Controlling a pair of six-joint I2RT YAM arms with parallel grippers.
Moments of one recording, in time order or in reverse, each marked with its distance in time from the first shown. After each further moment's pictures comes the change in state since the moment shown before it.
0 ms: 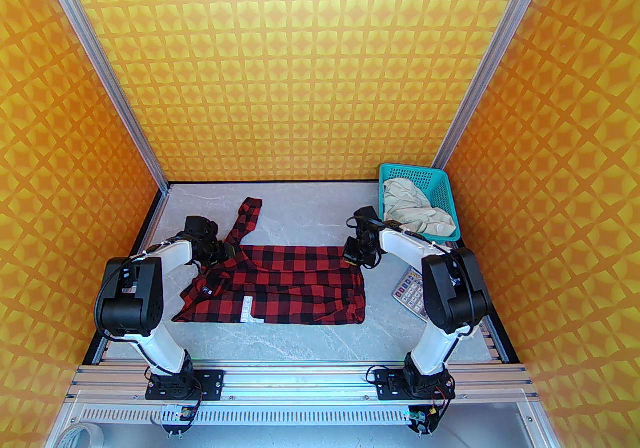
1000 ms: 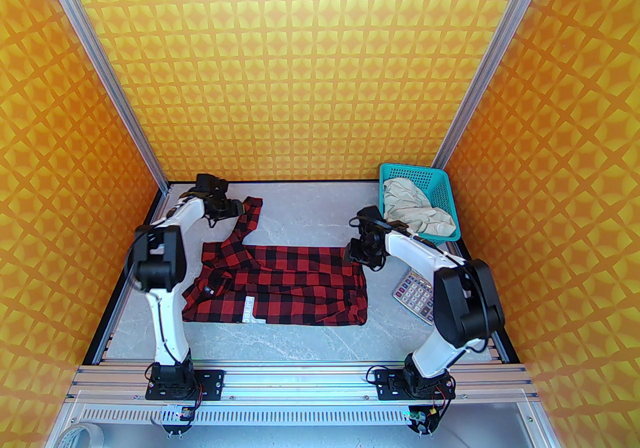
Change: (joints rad) left arm -0.031 0.575 0.915 -0.252 -0.009 0.157; right arm 0.010 -0.124 -0.023 -0.042 0.047 -0.084
